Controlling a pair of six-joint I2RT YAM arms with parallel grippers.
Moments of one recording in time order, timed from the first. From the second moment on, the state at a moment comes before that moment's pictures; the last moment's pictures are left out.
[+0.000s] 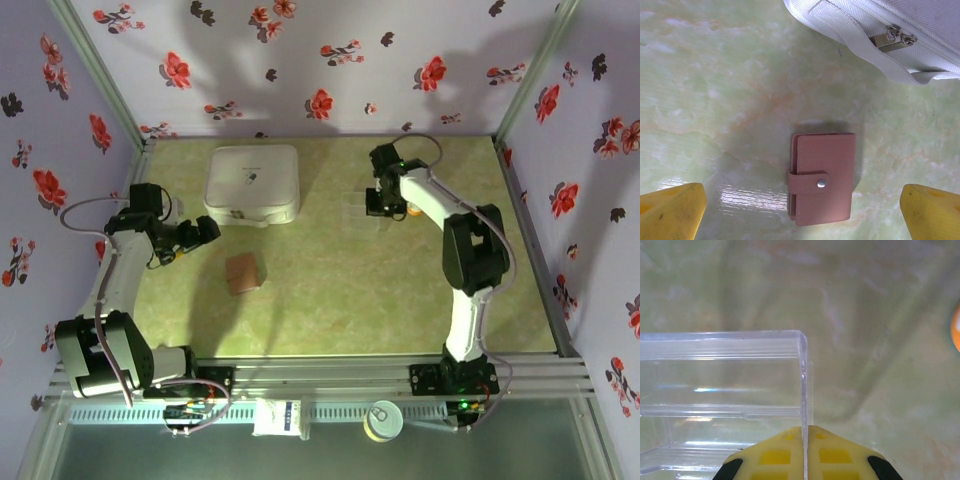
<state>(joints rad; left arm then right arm) 0.09 1.29 1.01 -0.87 0.29 -0.30 0.38 2.02 1.62 -0.86 -0.01 0.36</state>
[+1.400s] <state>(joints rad) 0.09 1.31 1.01 -0.87 0.30 -0.30 0.43 2.24 1.90 -0.95 0.05 0.43</state>
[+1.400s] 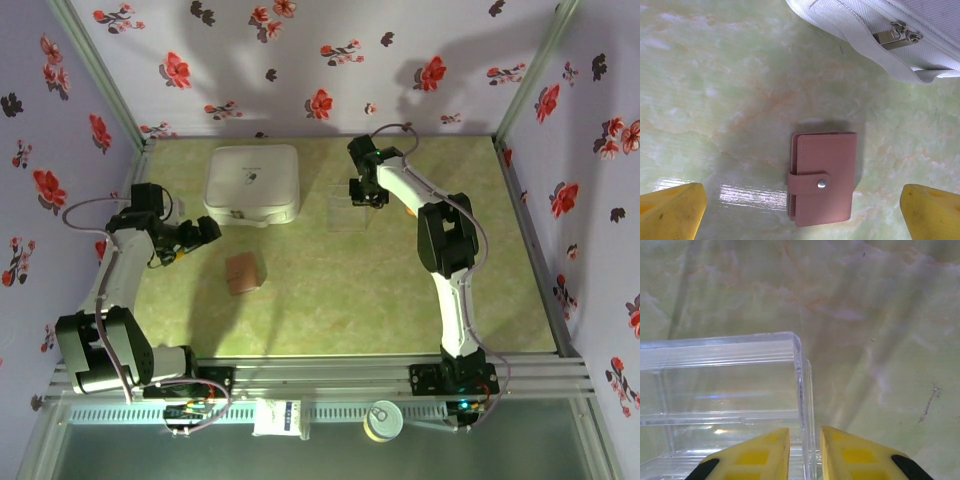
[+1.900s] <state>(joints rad) 0.08 1.31 1.00 -0.87 0.29 -0.31 0.44 2.13 1.90 -0.97 0.04 0.43</state>
